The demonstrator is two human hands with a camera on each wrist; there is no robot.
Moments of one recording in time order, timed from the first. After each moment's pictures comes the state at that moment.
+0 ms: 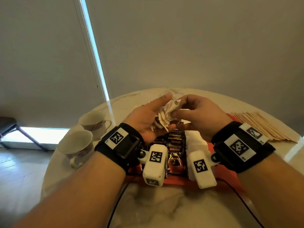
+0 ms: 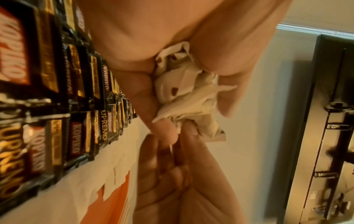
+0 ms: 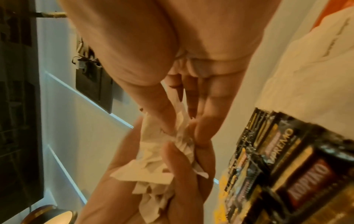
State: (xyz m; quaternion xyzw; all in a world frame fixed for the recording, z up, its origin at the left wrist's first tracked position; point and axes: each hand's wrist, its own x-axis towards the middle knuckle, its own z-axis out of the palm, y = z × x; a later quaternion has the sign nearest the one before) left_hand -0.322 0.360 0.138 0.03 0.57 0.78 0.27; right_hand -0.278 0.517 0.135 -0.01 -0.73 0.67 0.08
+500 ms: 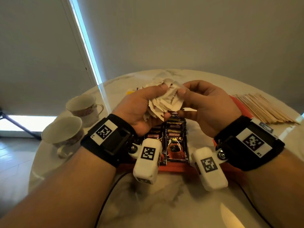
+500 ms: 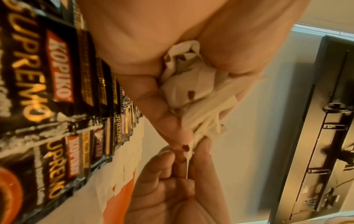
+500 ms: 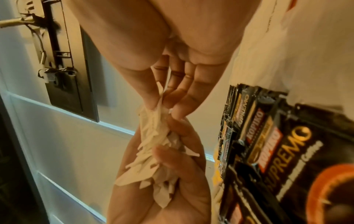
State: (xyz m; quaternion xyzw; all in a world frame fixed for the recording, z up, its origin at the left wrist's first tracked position) left_hand -0.325 0.348 0.118 0.05 0.52 0.80 0.29; right_hand -0.269 0.518 0.112 -0.03 -0.63 0.77 0.12
